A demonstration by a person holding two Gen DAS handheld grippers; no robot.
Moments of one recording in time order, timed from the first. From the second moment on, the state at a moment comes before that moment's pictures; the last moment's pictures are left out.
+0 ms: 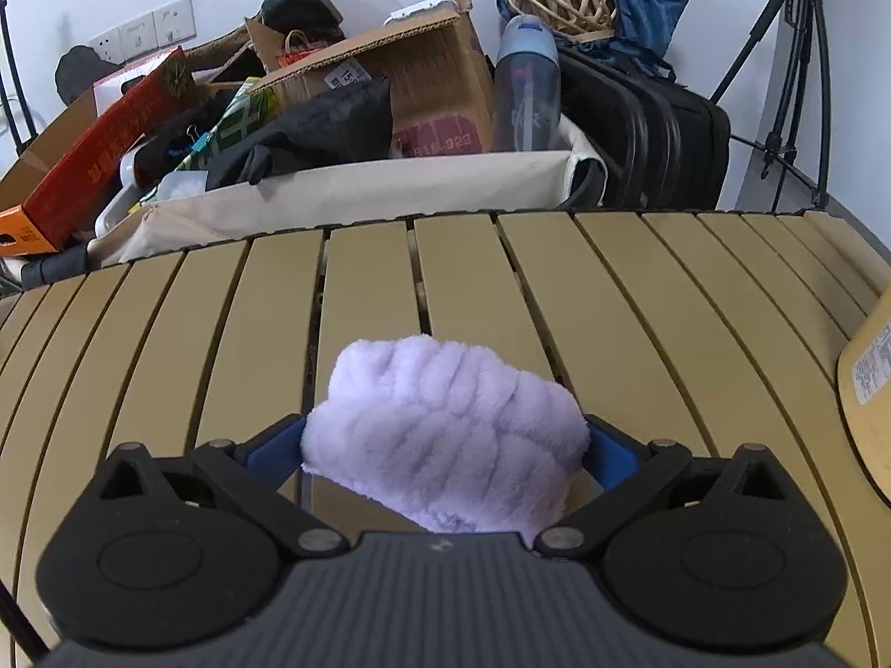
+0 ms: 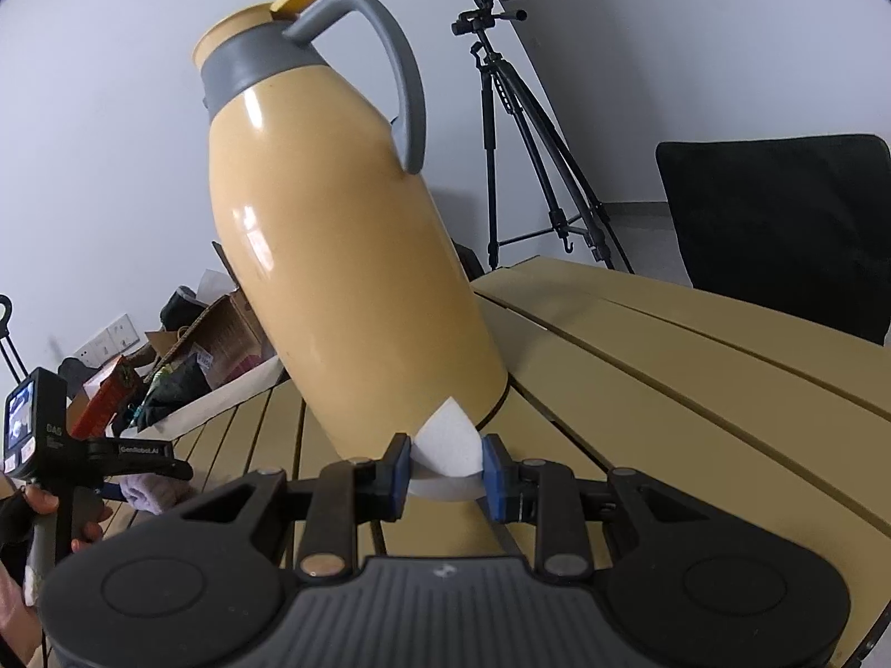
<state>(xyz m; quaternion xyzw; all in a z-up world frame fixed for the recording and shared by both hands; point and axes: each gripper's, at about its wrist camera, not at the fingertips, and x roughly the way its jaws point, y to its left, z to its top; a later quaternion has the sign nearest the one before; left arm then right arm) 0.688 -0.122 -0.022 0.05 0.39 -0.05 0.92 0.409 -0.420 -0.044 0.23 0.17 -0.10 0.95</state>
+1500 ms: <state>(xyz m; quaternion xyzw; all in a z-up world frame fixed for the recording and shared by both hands) 0.426 -0.068 0.091 0.02 0.30 -0.06 0.95 0.291 -0.284 0.027 0.13 0.18 0.06 0.97</state>
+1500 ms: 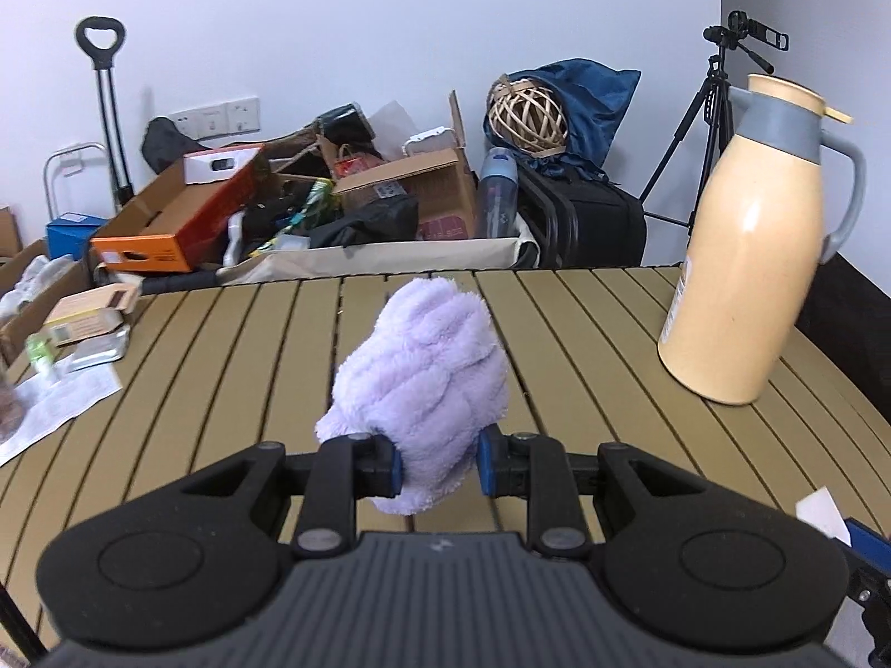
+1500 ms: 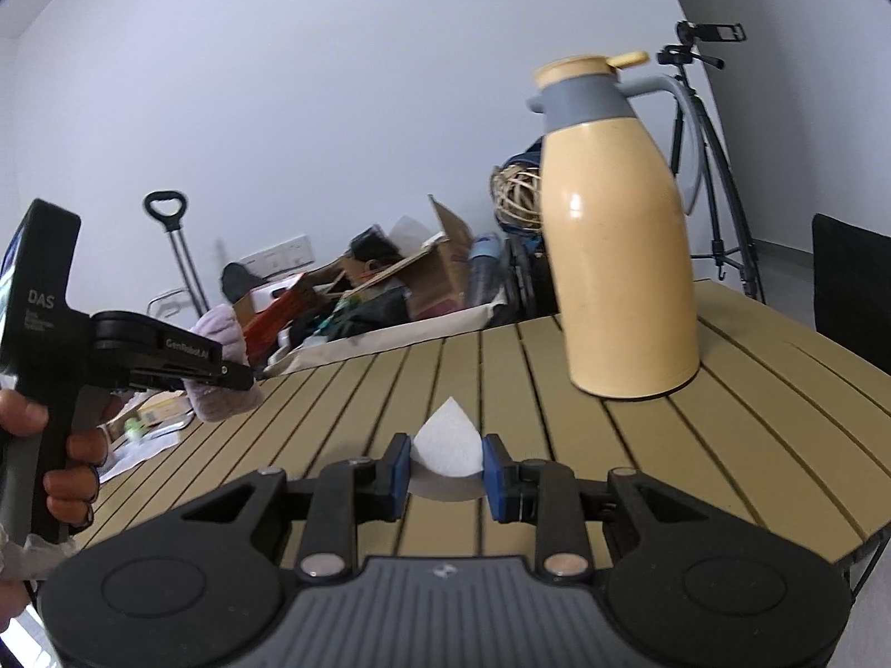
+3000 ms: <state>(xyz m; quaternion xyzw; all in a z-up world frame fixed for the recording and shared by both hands) 0.177 0.021 -0.026 -0.01 0.40 -0.02 0.92 0.137 -0.163 -0.031 0.05 0.32 0.12 0.94</state>
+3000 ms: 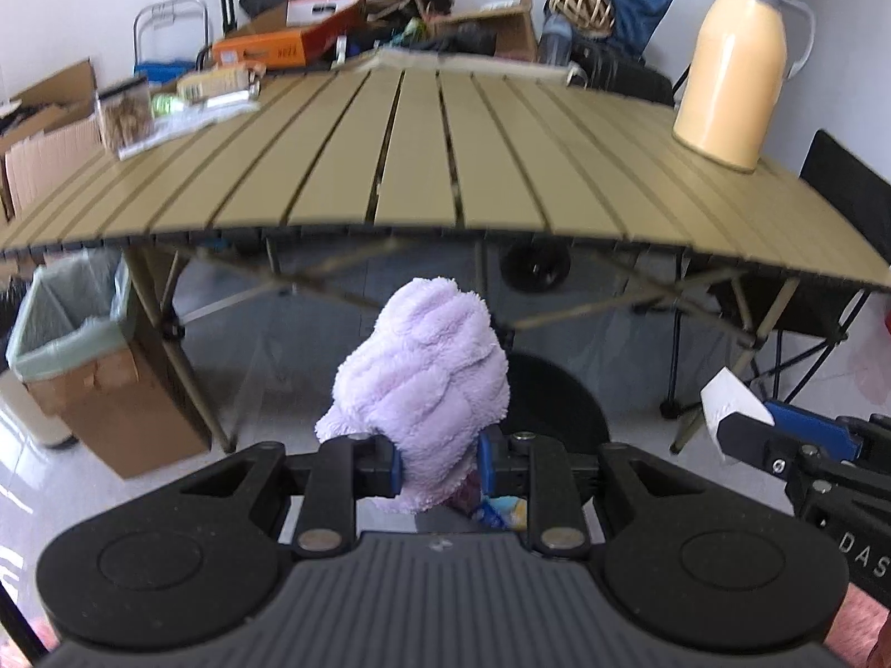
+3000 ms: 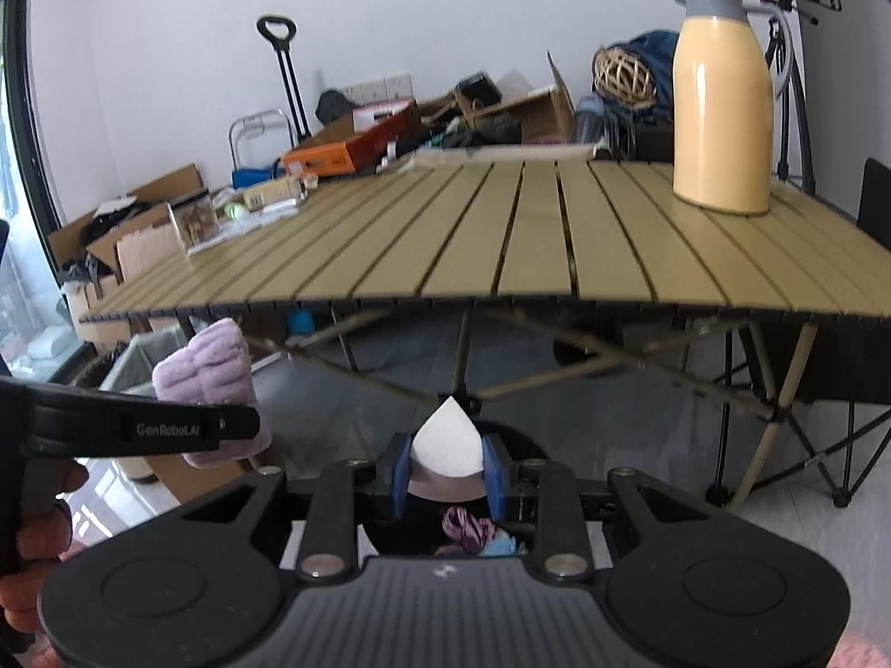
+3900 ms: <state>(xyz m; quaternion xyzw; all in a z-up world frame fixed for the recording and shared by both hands) 0.225 0.053 -0.159 -0.05 0.52 0.02 0.86 0.189 -0.189 -0.171 0.07 0.45 0.07 0.89</state>
